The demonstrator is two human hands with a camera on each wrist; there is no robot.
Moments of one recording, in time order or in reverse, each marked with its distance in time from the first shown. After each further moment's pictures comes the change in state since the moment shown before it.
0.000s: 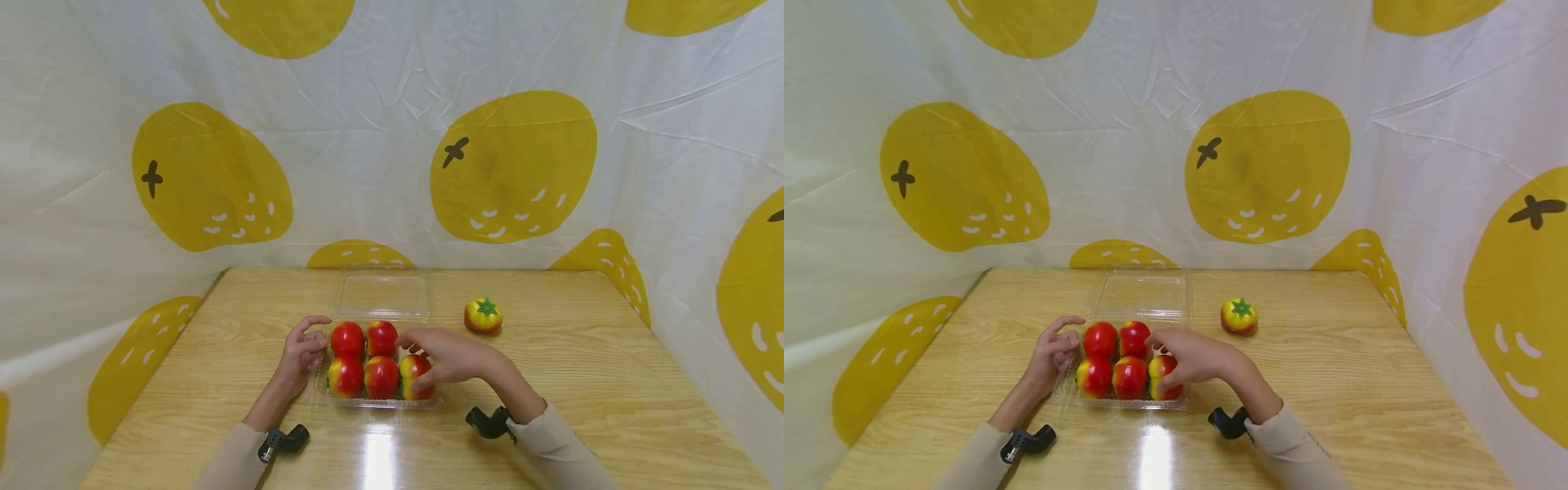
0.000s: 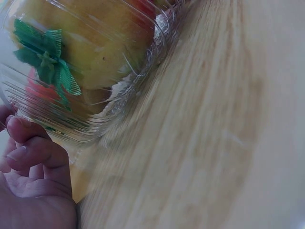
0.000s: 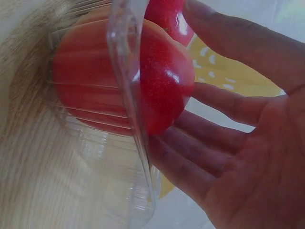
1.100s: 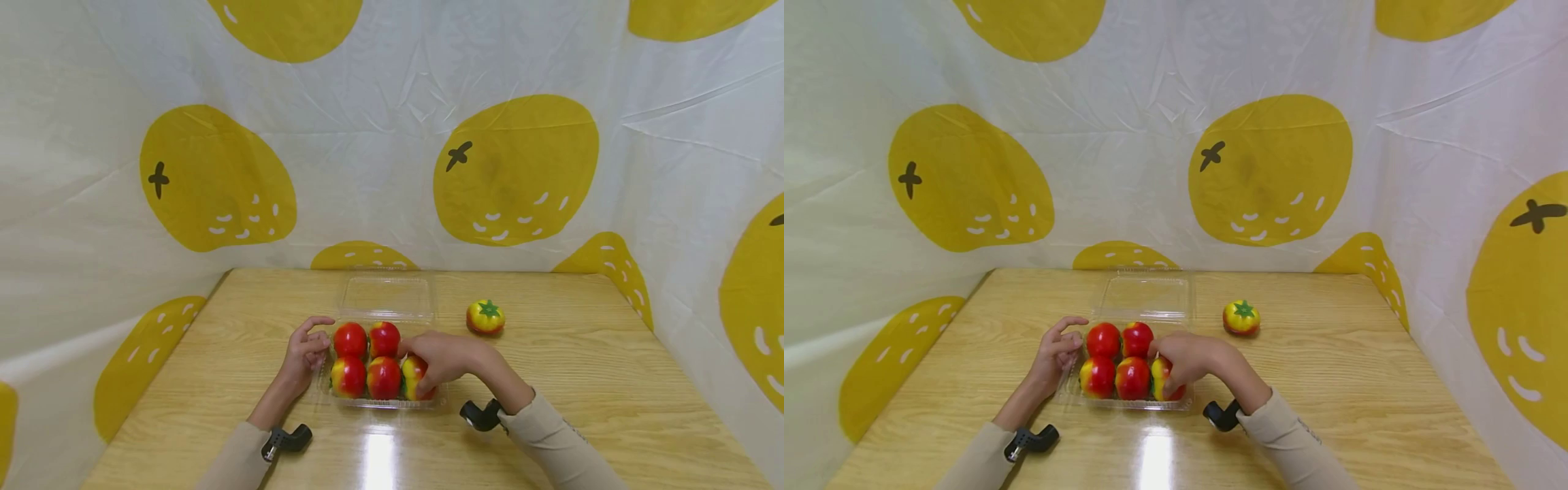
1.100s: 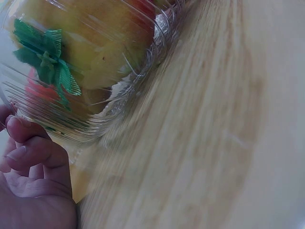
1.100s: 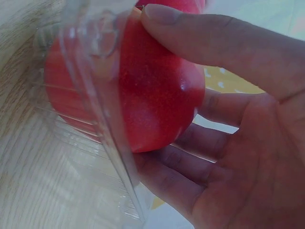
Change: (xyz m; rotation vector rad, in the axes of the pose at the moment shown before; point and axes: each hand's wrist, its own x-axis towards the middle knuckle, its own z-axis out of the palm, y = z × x) left_hand 0.000 0.003 0.004 0.001 0.027 -0.023; right_hand 0.017 -0.011 -0.003 -0.134 -0.134 0.134
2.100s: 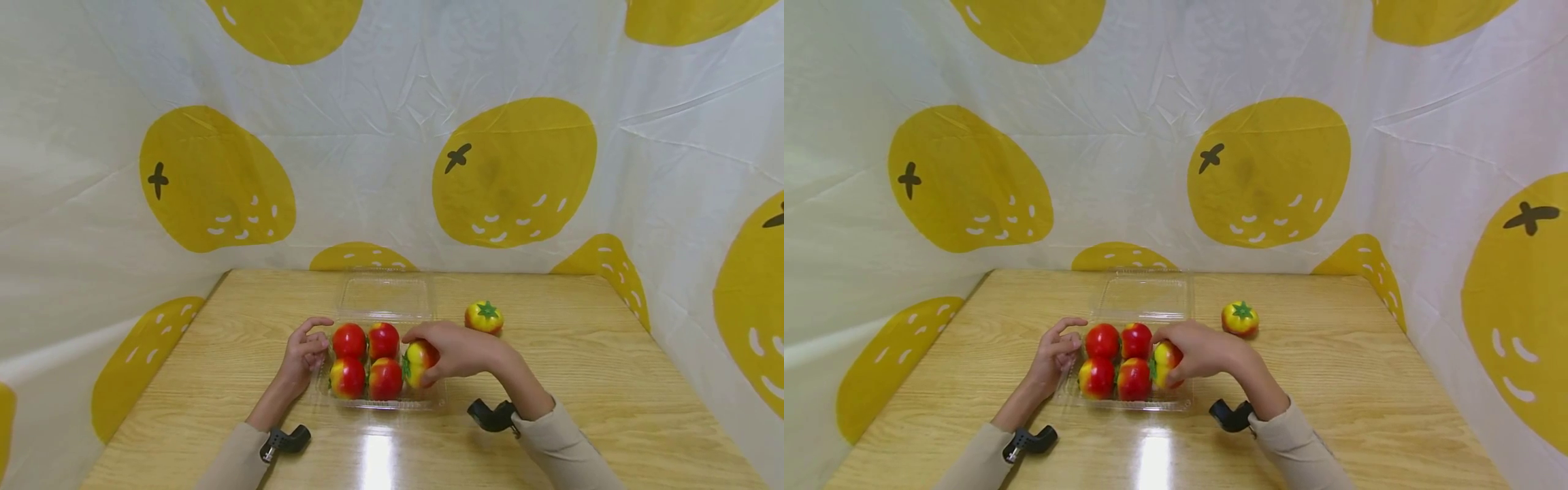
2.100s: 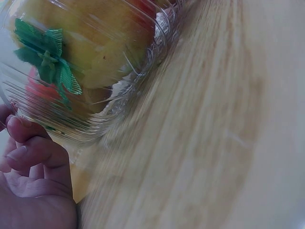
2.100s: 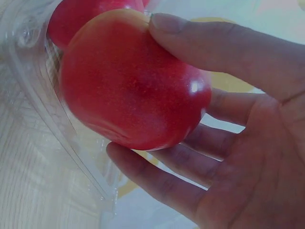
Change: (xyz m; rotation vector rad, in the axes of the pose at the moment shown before) left_hand -0.001 0.001 0.001 -0.008 -0.006 0.005; right_hand -0.025 0.000 -0.016 0.047 0.134 -0.048
